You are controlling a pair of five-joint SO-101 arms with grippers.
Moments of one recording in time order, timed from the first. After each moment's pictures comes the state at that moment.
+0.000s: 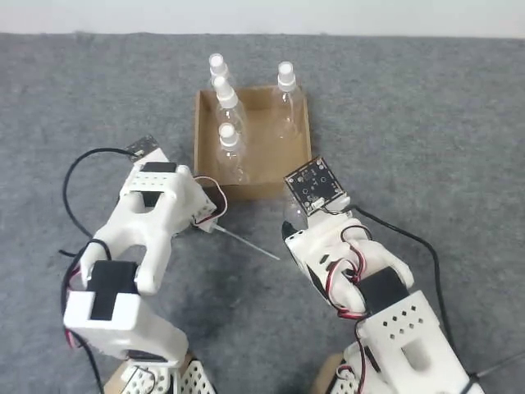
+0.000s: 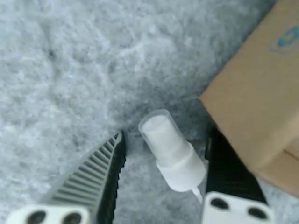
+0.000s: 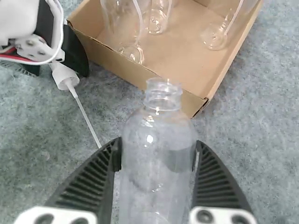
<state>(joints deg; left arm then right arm) -3.5 7.5 34.1 61.8 44.5 -31.1 -61.1 63.0 51.1 5.8</state>
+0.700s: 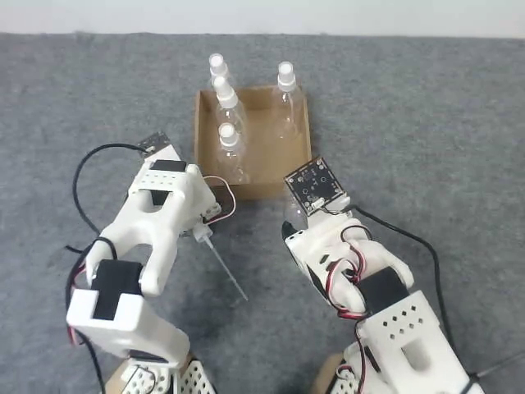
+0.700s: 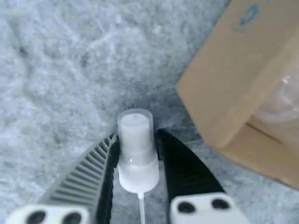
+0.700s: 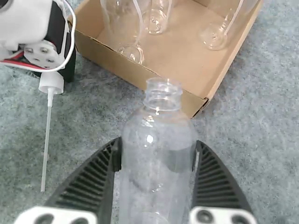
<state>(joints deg) -0.6 7.8 32.9 62.4 44.3 -31.1 -61.1 63.0 51.1 5.8</state>
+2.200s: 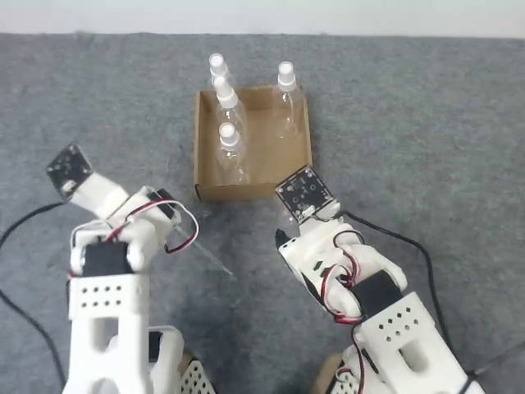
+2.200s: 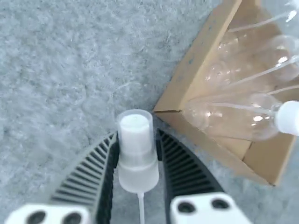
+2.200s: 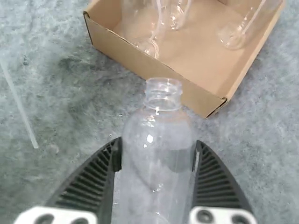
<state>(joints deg) -10.0 -53.9 58.3 63.3 45.1 -34.1 -61.5 65.2 50.0 7.1</state>
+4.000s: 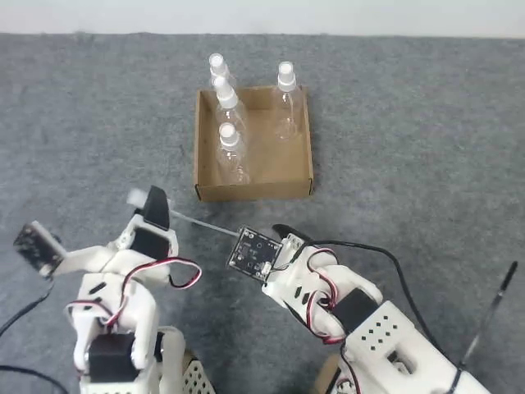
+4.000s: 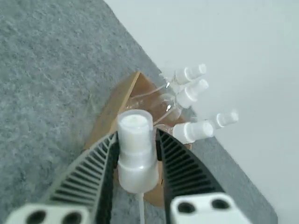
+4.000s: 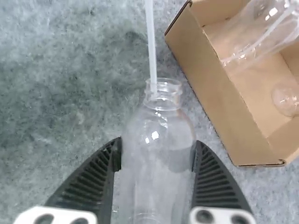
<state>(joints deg) -7.6 -103.3 75.8 62.9 55.3 -44.9 -61.5 79.2 34.5 26.9</state>
